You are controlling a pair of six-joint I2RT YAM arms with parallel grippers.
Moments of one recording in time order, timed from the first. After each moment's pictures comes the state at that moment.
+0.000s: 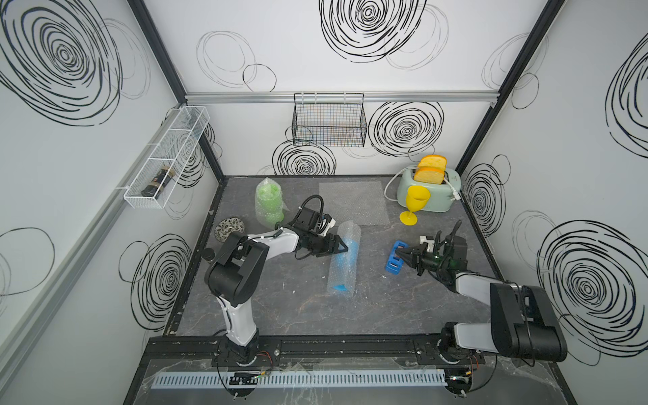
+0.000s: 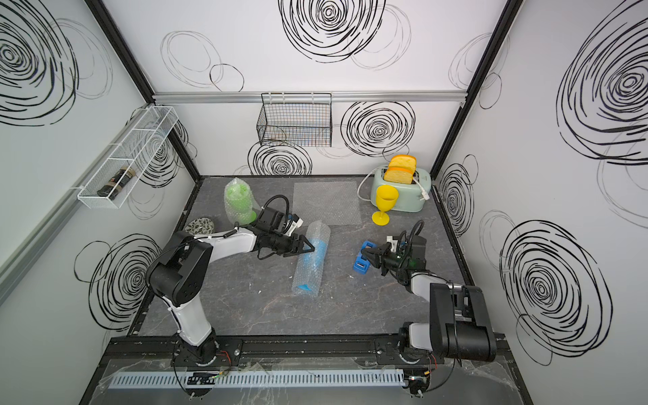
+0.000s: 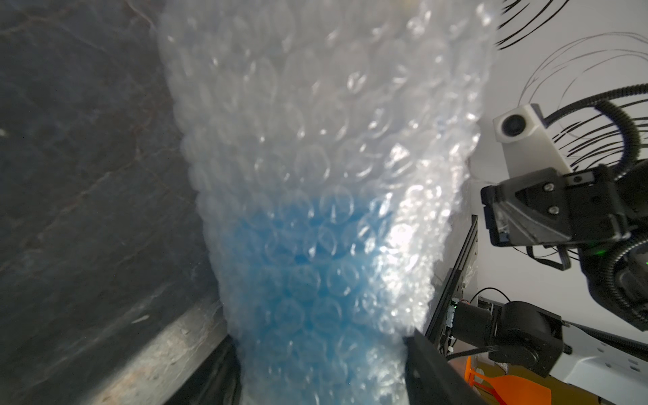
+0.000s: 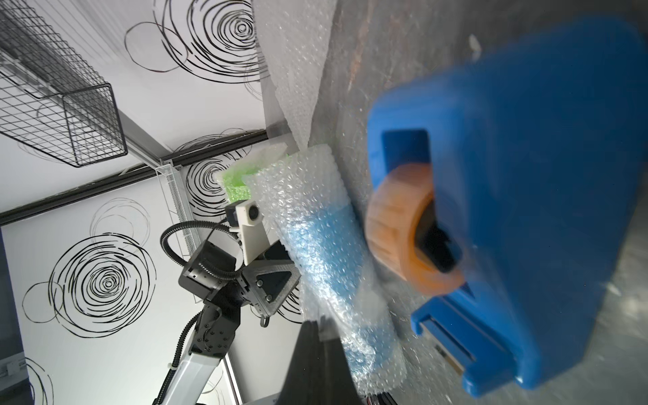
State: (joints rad) left arm -0.44 1.84 1.04 -0.18 0.71 -0.48; right arm -0.03 1.33 0.32 0.39 -0.96 1.25
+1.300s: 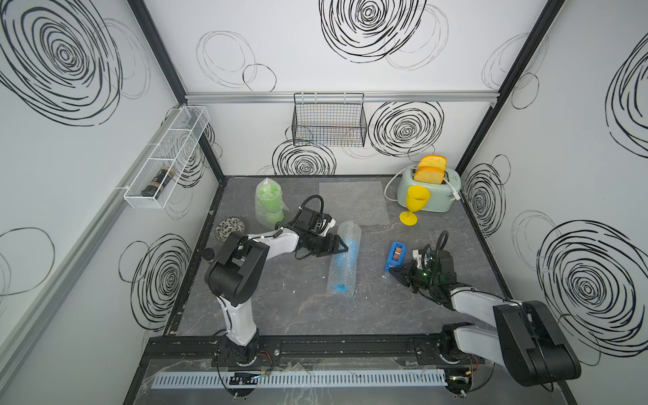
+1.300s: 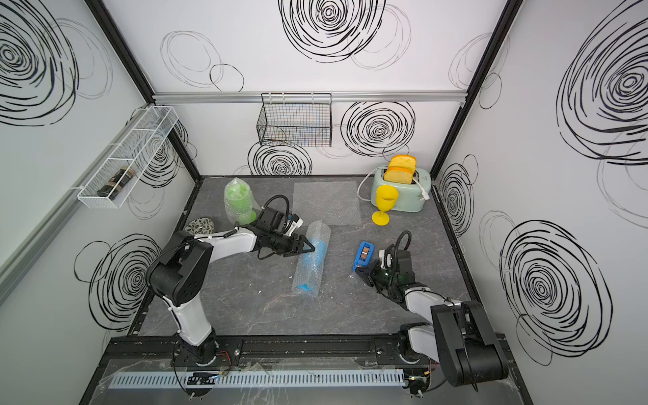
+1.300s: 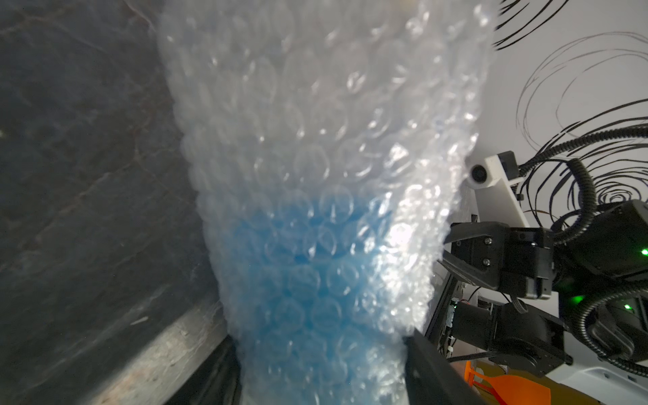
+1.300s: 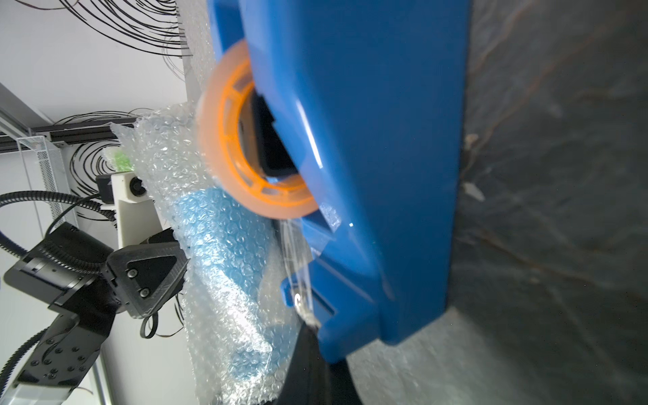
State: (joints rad) left arm -0.44 1.85 1.04 -0.18 0.71 -0.47; right arm 0.17 1.21 0.20 0.27 -0.63 1.06
